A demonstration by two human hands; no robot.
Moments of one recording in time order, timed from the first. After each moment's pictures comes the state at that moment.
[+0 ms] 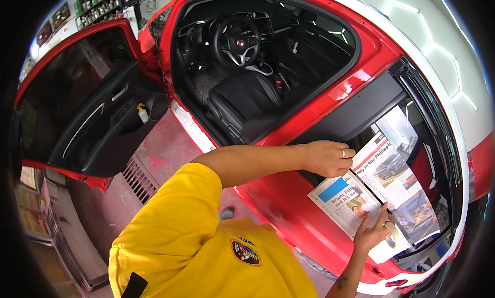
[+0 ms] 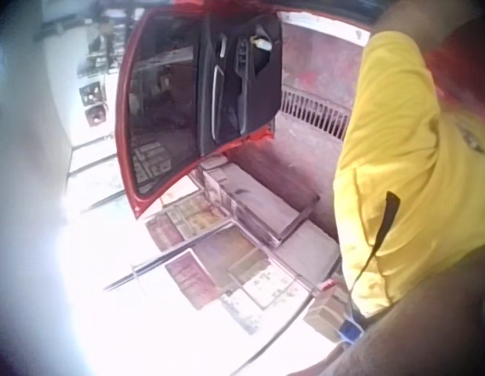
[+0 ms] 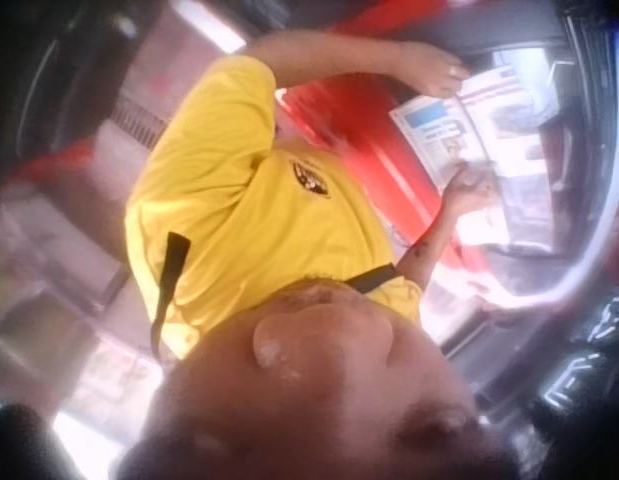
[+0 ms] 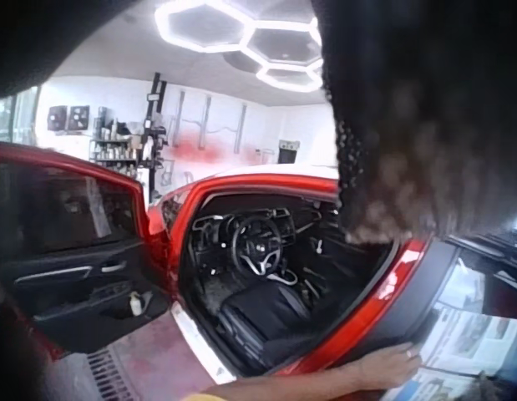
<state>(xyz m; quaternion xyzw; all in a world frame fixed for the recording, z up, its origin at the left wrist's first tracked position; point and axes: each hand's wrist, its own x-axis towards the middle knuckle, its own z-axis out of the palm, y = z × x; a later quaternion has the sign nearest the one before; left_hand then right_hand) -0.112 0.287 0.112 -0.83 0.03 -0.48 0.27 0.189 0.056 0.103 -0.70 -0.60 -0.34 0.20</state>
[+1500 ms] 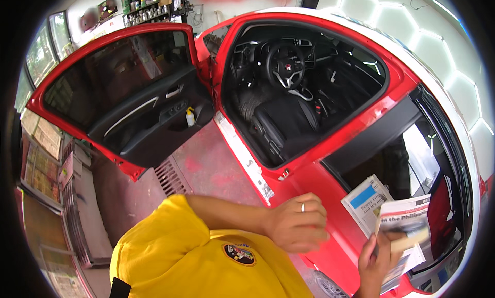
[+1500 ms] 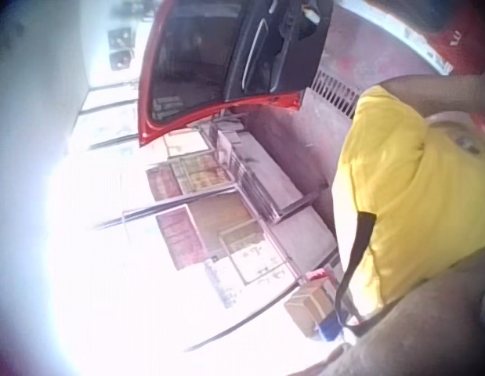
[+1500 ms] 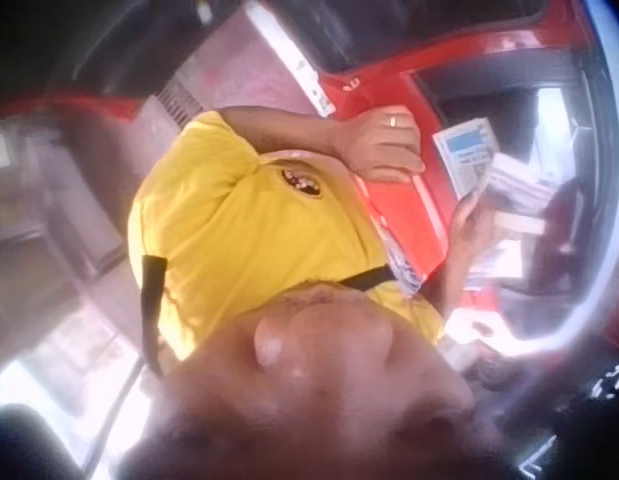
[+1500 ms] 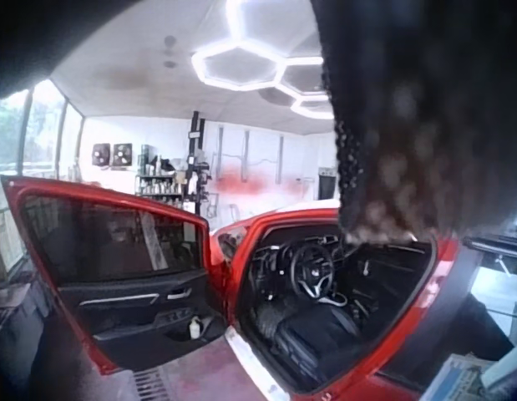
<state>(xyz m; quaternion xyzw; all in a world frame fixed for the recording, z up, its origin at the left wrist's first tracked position) -0.265 0.017 0.147 -0.80 -0.07 -0.59 -0.04 0.035 -0.034 0.220 -0.41 -0.81 -0.25 0.33</state>
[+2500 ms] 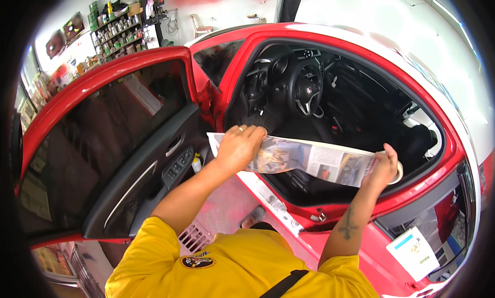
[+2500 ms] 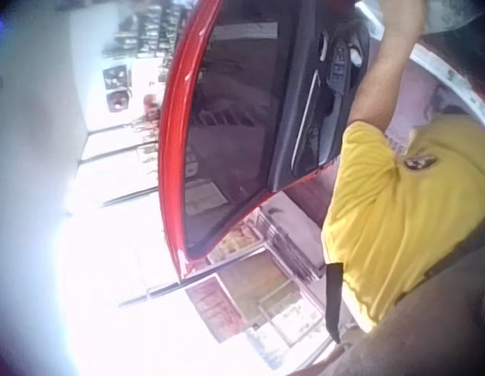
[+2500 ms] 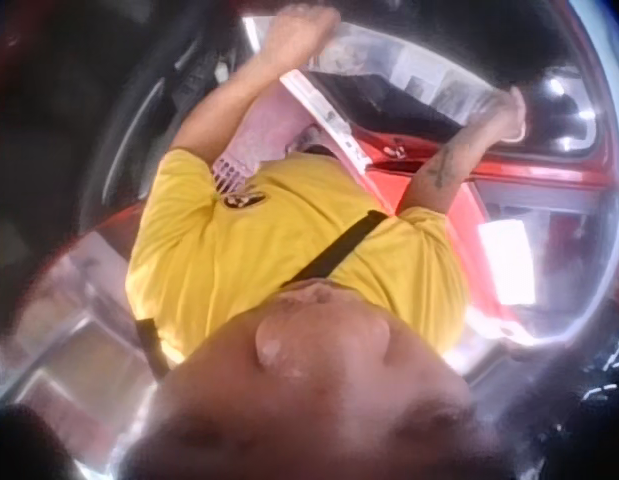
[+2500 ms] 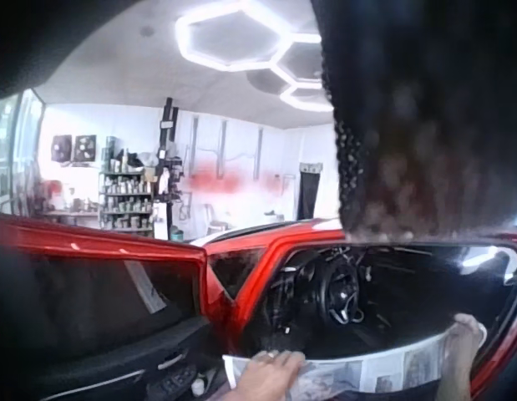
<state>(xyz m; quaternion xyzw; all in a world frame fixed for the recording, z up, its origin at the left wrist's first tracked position) -0.748 0.323 0.109 -0.76 -0.46 -0.42 0.19 -0.310 0.392 0.146 -0.46 -0.36 0.19 0.79</state>
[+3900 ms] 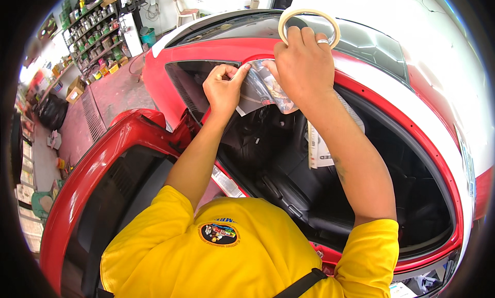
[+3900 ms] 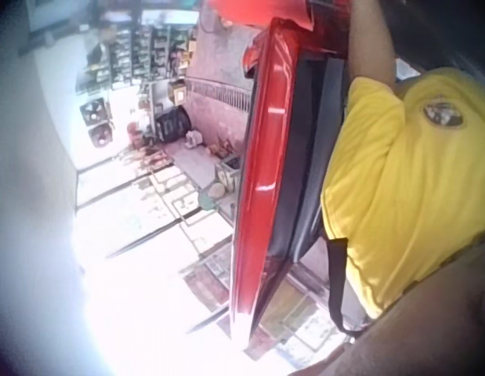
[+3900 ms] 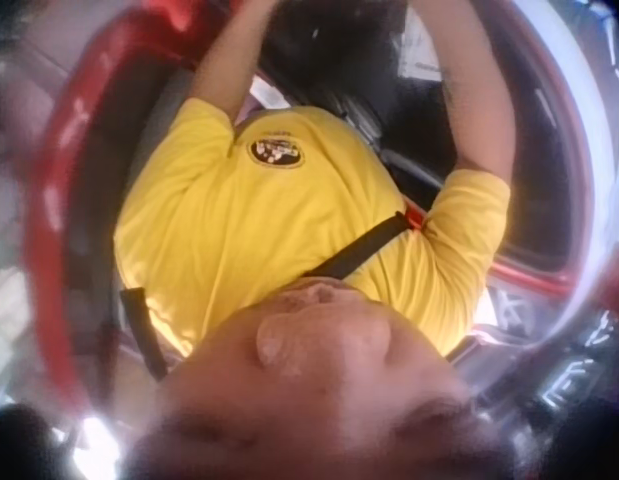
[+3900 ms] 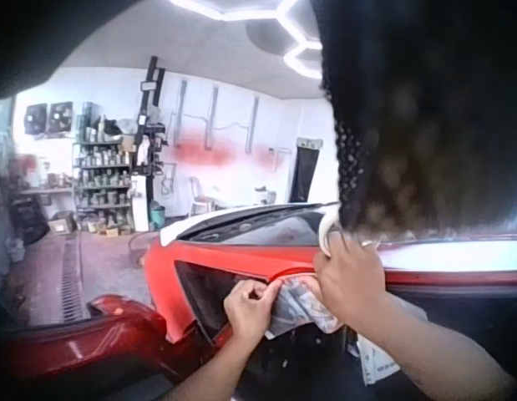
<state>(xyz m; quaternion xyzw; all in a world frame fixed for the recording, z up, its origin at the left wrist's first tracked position) -0.884 0.723 0.141 -0.41 -0.54 -0.74 -0.03 -0.717 0.714 0.288 -0.33 -0.80 -0.45 0.23</state>
